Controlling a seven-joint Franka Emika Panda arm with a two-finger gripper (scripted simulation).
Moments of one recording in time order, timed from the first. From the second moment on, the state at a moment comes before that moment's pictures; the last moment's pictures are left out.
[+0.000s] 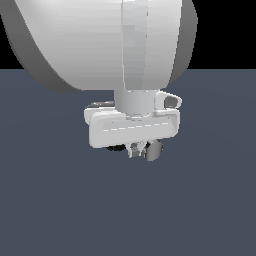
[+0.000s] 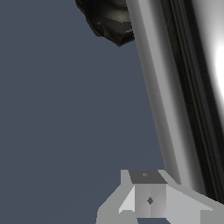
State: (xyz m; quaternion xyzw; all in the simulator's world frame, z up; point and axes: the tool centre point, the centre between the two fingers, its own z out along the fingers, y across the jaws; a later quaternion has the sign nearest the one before) arm -0.147 -0.016 0.107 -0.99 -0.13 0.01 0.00
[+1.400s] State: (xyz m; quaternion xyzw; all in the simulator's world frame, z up) arm -0.094 -0.108 0.106 -0.99 -0.13 0.01 0.00
